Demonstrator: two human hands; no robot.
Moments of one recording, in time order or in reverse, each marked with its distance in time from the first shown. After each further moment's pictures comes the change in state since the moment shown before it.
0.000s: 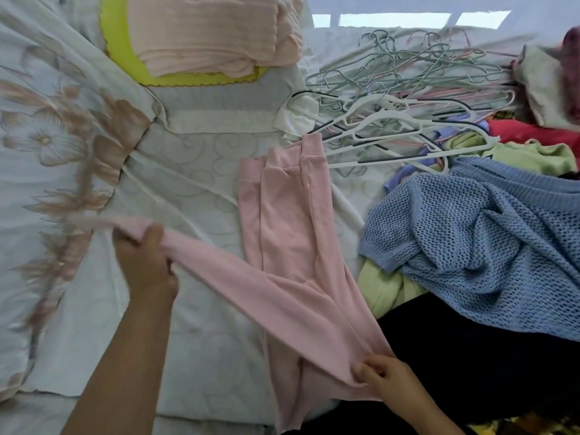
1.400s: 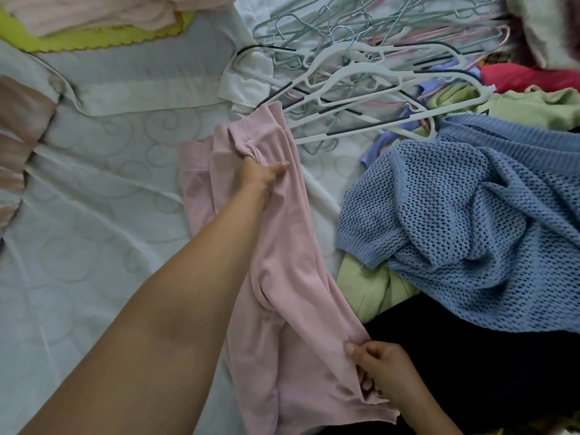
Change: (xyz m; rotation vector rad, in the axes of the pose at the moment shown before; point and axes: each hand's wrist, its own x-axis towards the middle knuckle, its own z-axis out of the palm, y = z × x) left_hand 0.001 -0.148 0.229 0.494 -0.572 -0.358; right_hand 0.030 -0.015 -0.014 0.487 0.087 0.254
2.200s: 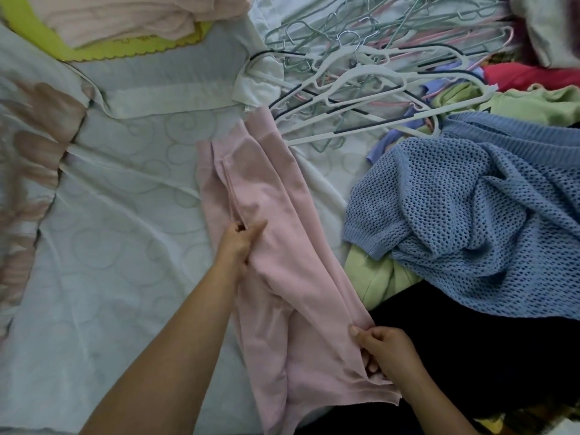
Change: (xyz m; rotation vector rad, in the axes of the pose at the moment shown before) left_hand -0.082 -0.070 -0.080 -0.094 -0.062 -0.184; right_hand 0.000 0.000 0.002 -0.006 0.046 0.014
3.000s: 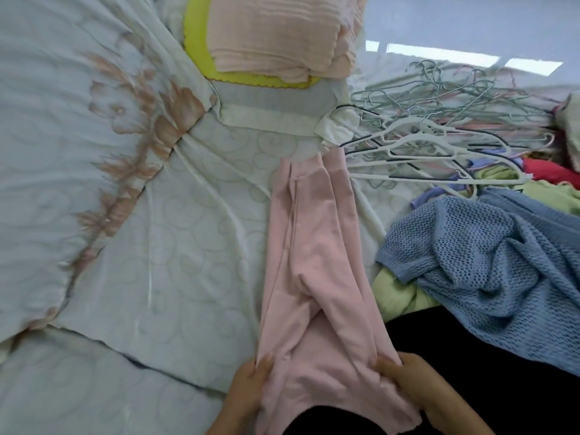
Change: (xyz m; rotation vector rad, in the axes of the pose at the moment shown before) left_hand -0.198 -0.145 -0.074 0.287 0.118 -0.143; right_hand -0.054 -0.019 -0.018 -0.346 -0.164 -0.039
